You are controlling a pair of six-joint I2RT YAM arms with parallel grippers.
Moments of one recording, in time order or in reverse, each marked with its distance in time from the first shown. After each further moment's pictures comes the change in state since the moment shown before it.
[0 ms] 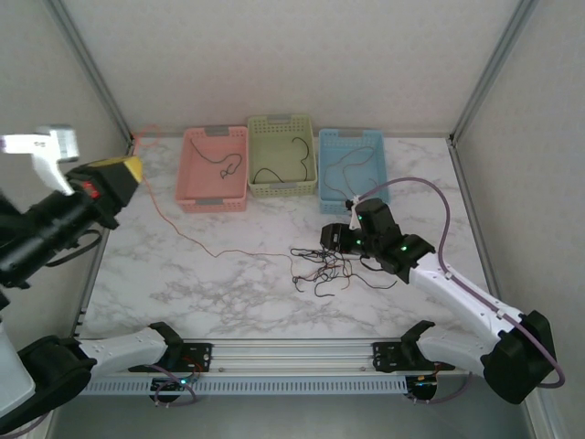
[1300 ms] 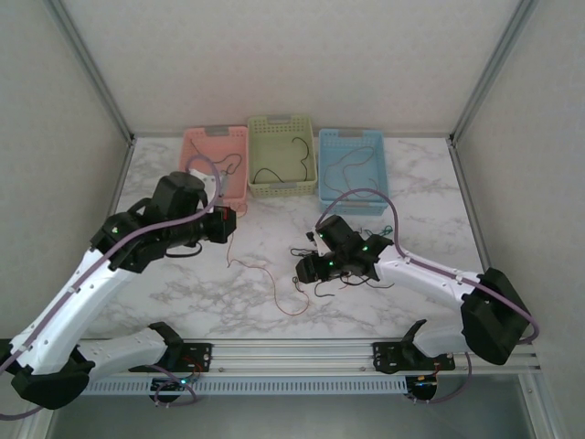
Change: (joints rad) left arm 0.001 -0.042 -0.897 0.266 0.133 -0.054; right arm 0.206 0.231 0.026 -0.104 -0.093 -0.093
